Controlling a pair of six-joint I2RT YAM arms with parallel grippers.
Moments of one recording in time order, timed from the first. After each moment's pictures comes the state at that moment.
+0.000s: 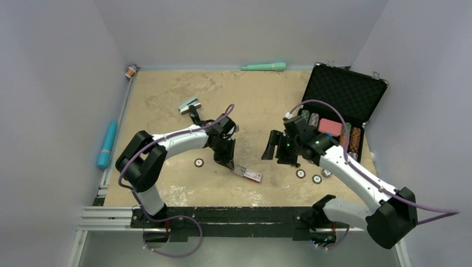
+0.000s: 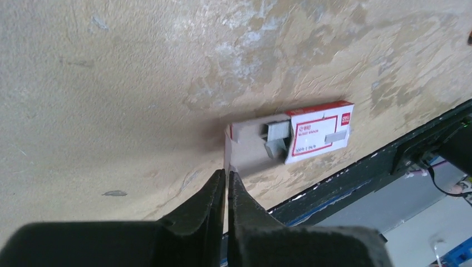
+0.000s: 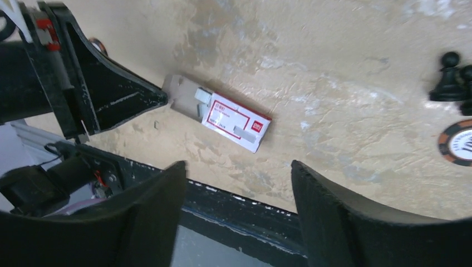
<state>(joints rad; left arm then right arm) -0.72 1.73 1.08 -0.59 0.32 -0.60 0.54 1.10 0.86 -0.72 -0.15 0.75</state>
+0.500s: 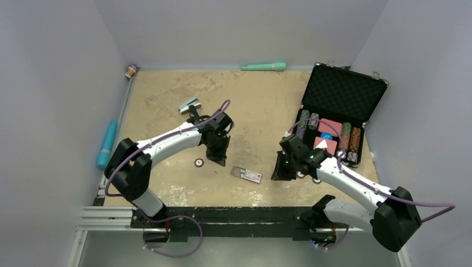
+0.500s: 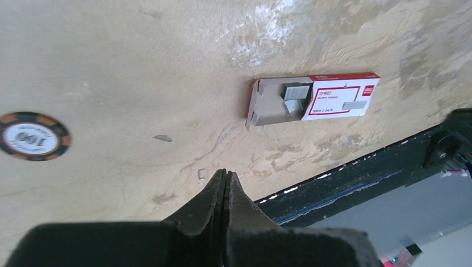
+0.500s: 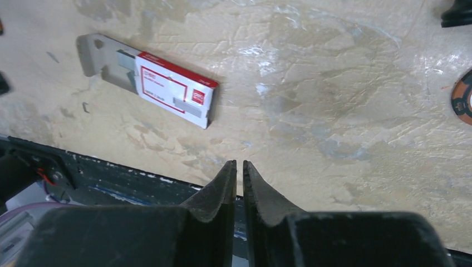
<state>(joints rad) -0.72 1.64 1.13 -0.80 0.21 -0.55 0.65 1.08 0.65 -0.67 -0.10 0.83</state>
